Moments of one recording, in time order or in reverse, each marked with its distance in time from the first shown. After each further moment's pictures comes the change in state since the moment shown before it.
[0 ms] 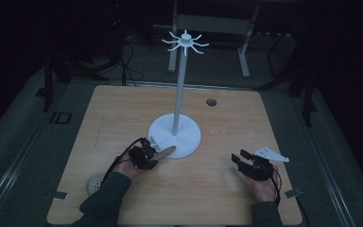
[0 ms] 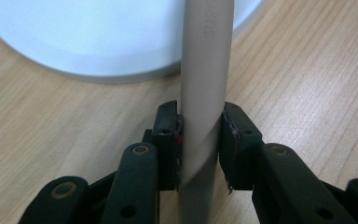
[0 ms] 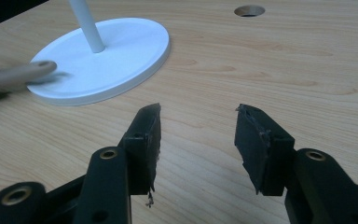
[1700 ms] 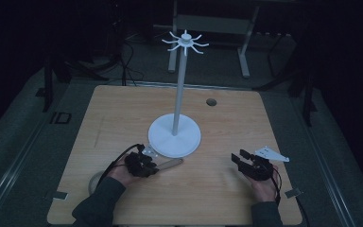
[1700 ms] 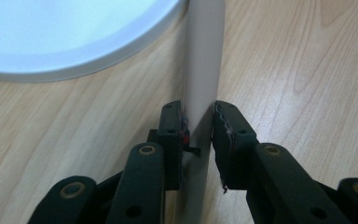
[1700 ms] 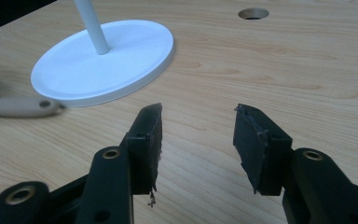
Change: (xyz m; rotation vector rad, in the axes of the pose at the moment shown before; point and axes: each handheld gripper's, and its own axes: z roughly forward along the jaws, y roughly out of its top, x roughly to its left) left arm -0.005 -0.023 -0.010 -0.091 -0.180 0.065; right arm 0.002 0.002 -0.002 -0.001 0.011 -0.006
